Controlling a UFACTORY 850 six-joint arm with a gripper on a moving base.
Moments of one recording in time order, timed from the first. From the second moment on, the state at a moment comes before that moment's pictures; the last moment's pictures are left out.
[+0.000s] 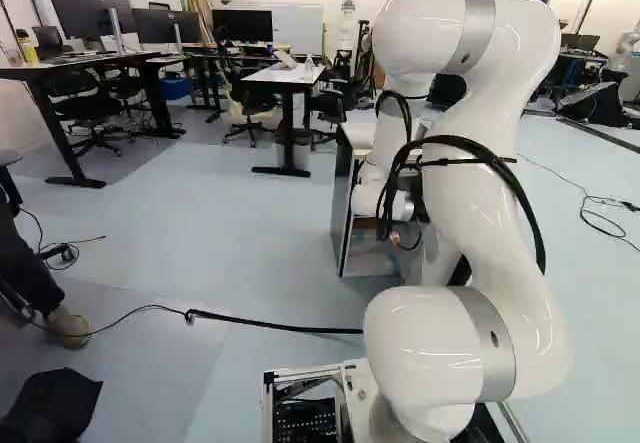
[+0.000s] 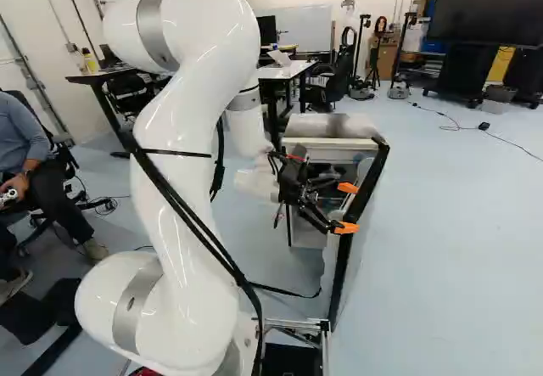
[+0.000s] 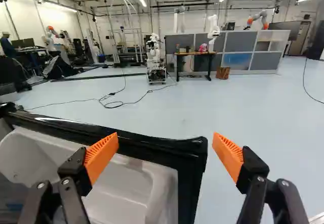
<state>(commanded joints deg) -8.3 -33.6 -37.4 93.6 84.4 0.0</state>
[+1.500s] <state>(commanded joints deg) -31.1 -41.8 -57.0 98.1 81.3 0.0</state>
